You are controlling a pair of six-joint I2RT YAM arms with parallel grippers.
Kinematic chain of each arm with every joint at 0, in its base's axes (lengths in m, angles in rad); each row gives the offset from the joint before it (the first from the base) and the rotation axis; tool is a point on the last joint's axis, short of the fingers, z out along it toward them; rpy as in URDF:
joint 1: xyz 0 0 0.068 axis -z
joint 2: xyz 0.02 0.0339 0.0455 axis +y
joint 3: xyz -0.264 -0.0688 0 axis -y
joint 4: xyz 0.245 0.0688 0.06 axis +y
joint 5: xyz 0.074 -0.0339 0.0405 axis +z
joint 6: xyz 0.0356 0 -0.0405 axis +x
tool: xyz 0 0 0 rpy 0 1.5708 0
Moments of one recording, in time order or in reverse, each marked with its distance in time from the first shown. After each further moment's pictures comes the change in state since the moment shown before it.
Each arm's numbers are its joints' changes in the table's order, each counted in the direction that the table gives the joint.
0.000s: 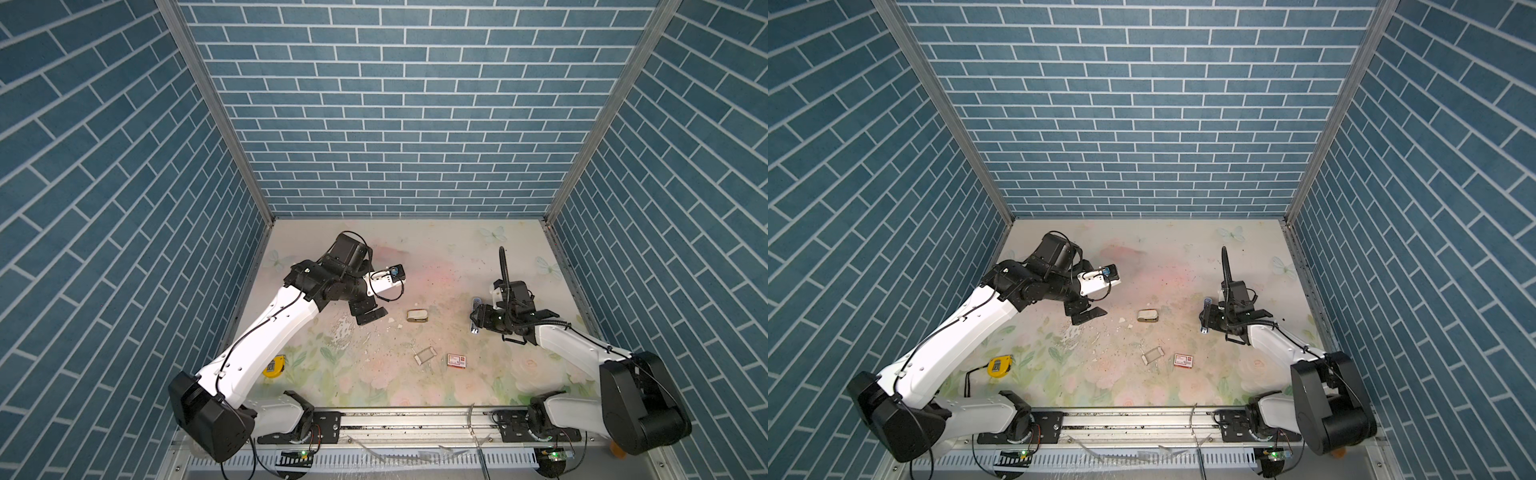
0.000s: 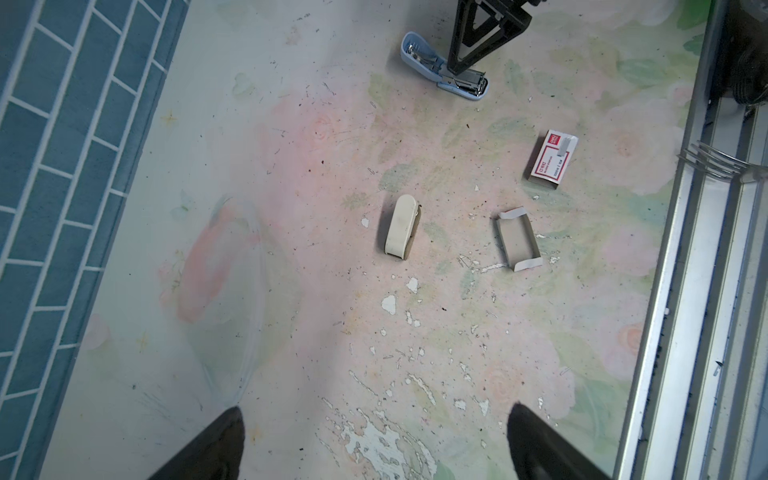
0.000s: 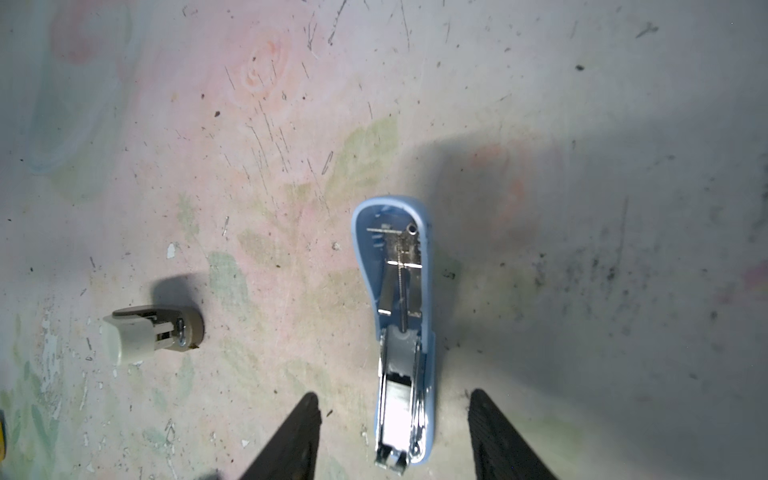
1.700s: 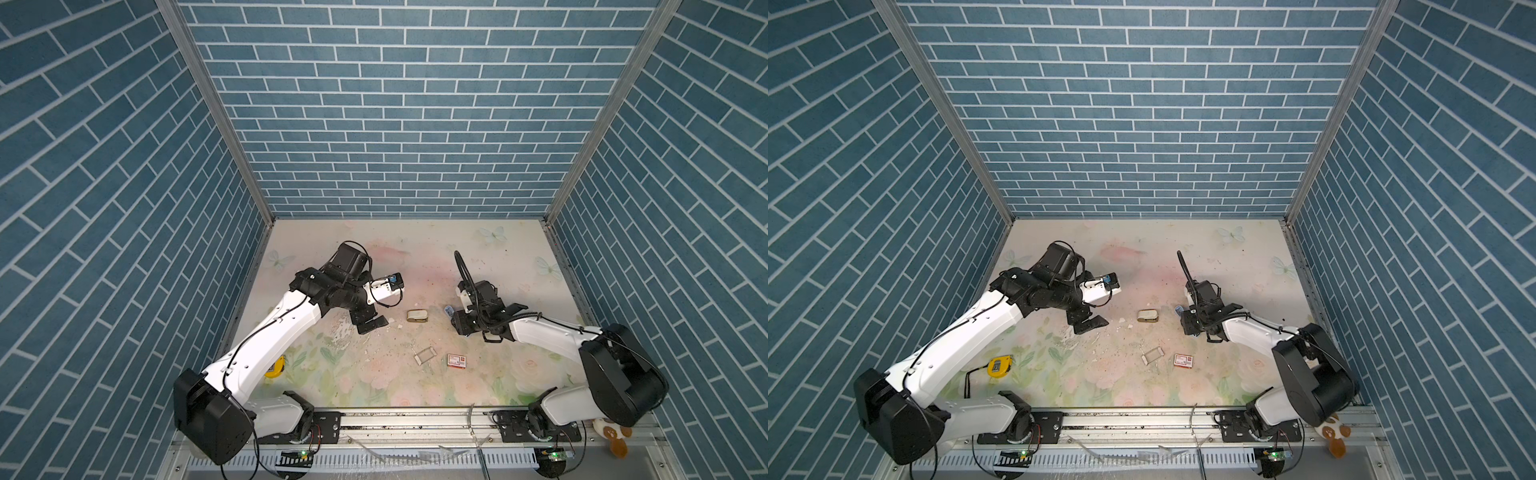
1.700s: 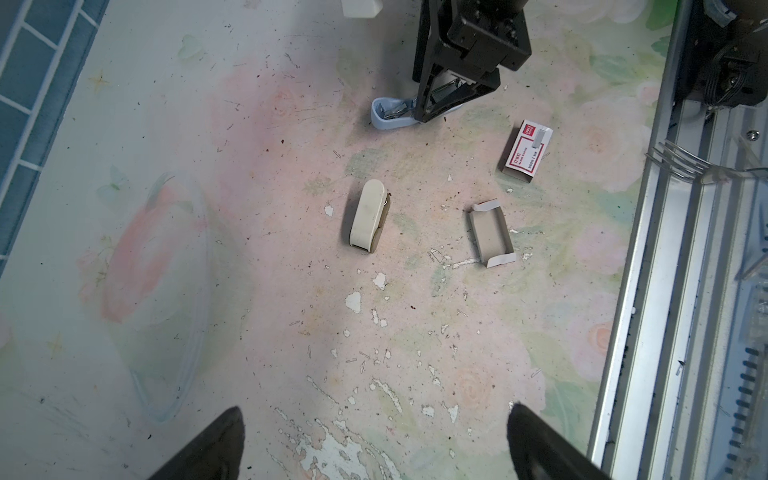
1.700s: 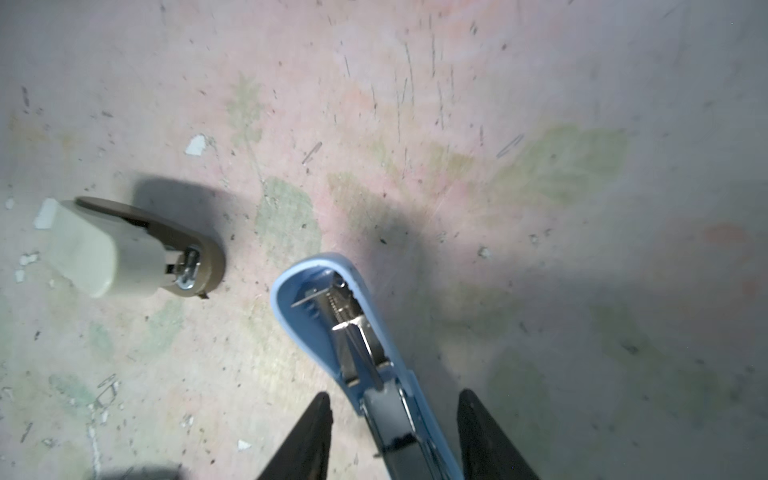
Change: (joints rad) left arm -0.012 0.003 -0.098 -0.055 -0.073 -0.032; right arm -0.262 0.079 0.084 -0.008 -0.167 -0.189
